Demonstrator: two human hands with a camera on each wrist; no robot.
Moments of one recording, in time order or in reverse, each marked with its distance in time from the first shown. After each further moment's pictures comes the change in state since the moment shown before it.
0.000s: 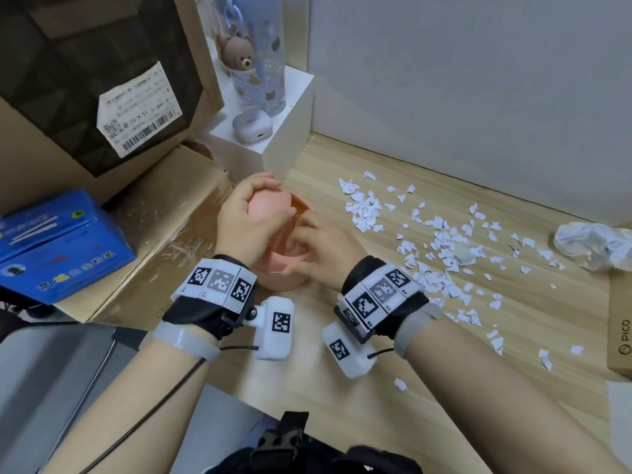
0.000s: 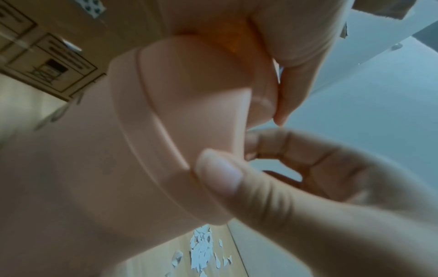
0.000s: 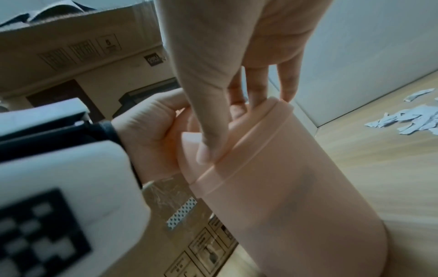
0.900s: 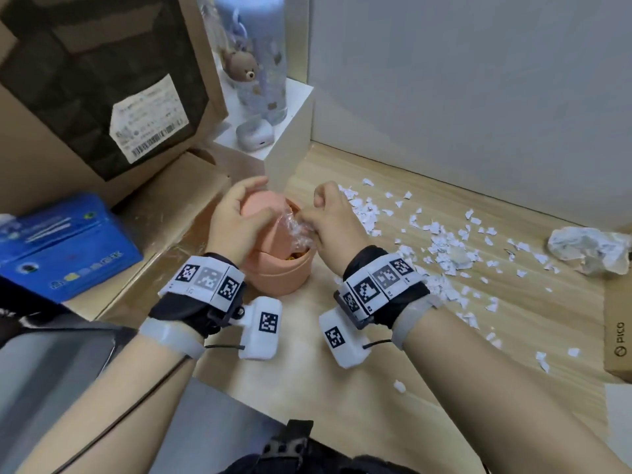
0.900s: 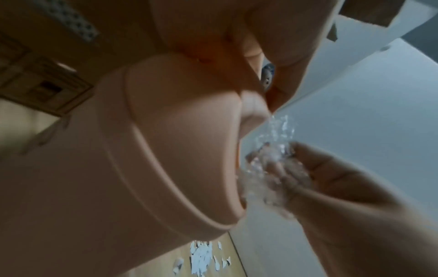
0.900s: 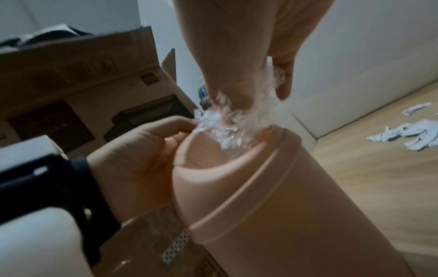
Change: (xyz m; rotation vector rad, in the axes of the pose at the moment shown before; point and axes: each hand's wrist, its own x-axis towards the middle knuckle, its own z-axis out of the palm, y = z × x) left_hand 0.004 0.008 -0.014 0.028 -0.034 -0.095; right_hand 0.007 -0.009 -0.015 0.119 0.294 0.195
